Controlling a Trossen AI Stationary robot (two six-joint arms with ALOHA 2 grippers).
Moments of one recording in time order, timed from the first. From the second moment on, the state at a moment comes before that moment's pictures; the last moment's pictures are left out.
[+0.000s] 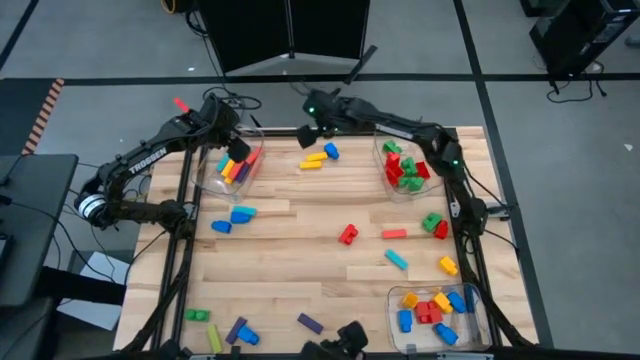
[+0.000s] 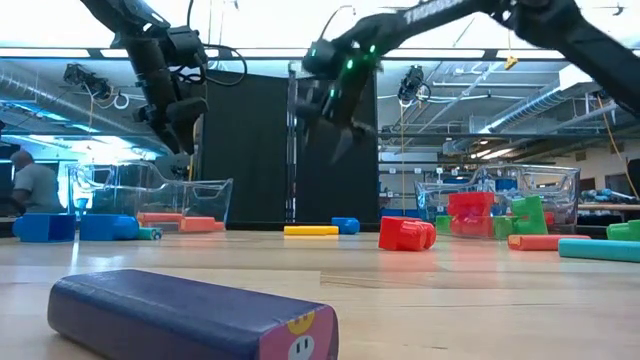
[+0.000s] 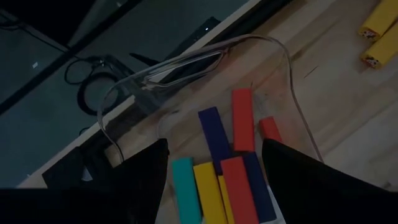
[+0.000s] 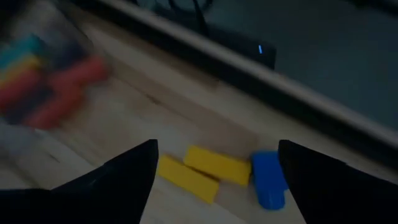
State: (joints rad) left arm 0.91 1.19 0.97 -0.75 -0.15 0.07; right arm -0.48 2.20 2.09 -0.88 0.16 0.55
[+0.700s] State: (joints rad) left arm 0.91 1.19 0.97 -0.75 -0.15 0.07; right arm -0.57 2.40 2.09 -1.01 0.11 0.66
